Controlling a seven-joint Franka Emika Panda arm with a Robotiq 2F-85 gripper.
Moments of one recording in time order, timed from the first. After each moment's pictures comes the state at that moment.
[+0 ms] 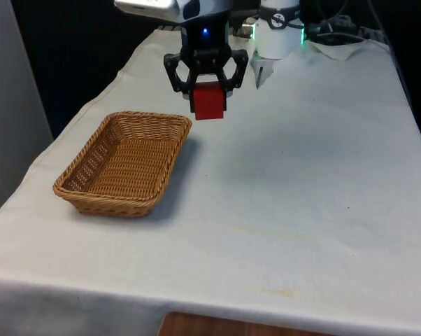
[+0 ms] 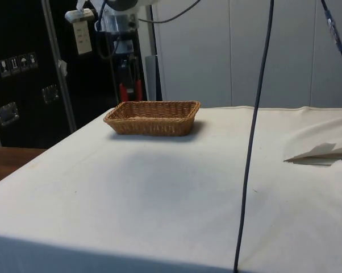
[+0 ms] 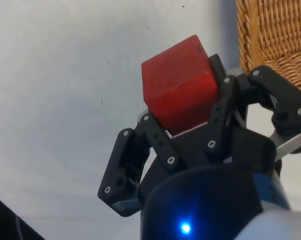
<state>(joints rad) 0.17 0.45 -0.35 -1.78 0.15 2.20 -0.49</state>
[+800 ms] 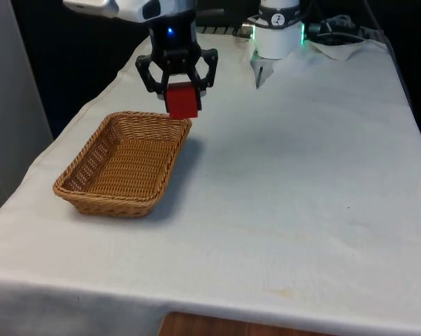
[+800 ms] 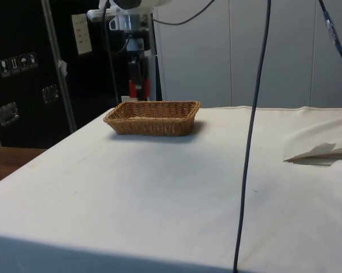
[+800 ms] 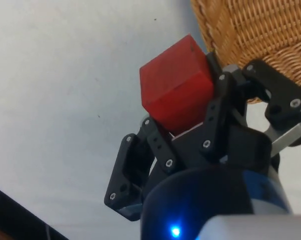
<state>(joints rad) 0.15 0.48 -0.44 -1.78 0.28 2.20 -0.61</state>
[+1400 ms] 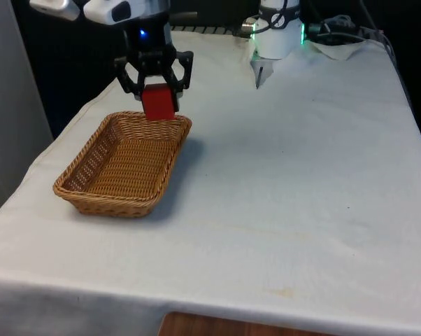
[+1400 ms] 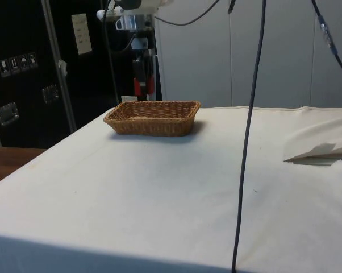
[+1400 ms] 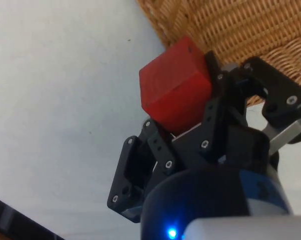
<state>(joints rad) 0.13 0.54 -0.50 -1.70 0.33 2.15 -0.66</state>
